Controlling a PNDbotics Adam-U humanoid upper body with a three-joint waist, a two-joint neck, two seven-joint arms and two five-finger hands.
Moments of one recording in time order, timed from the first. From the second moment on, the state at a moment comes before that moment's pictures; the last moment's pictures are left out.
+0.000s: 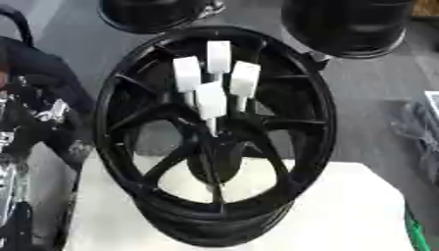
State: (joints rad) left arm -0.13 0.18 0.40 -1.74 0.07 -0.10 -0.23; right arm -0.10 -0.20 -0.21 -1.51 -0.02 0.16 -0.10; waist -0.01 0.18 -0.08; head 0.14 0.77
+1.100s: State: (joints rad) left arm -0.17 0.88 0.11 -1.86 0.15 -0.26 -0.34; right arm -0.10 -0.21 -0.21 -1.51 0.00 0.17 -0.10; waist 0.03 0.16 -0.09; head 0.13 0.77
